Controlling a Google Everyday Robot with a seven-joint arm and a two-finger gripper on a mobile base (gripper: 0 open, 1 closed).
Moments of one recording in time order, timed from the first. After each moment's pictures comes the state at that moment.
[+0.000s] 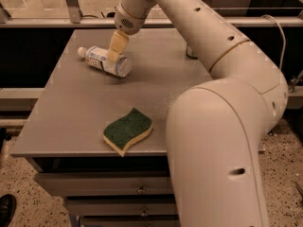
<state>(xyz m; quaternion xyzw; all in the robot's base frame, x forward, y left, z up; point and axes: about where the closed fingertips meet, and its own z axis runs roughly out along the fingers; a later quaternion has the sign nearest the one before) 0.744 0.084 0.893 -0.61 0.74 0.10 0.25</state>
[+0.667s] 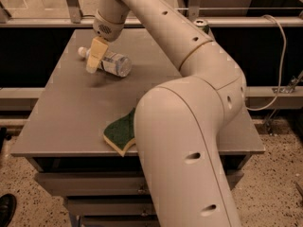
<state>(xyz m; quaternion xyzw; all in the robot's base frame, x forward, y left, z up) 0.732 0.144 0.868 -0.62 0.75 0.13 0.19</state>
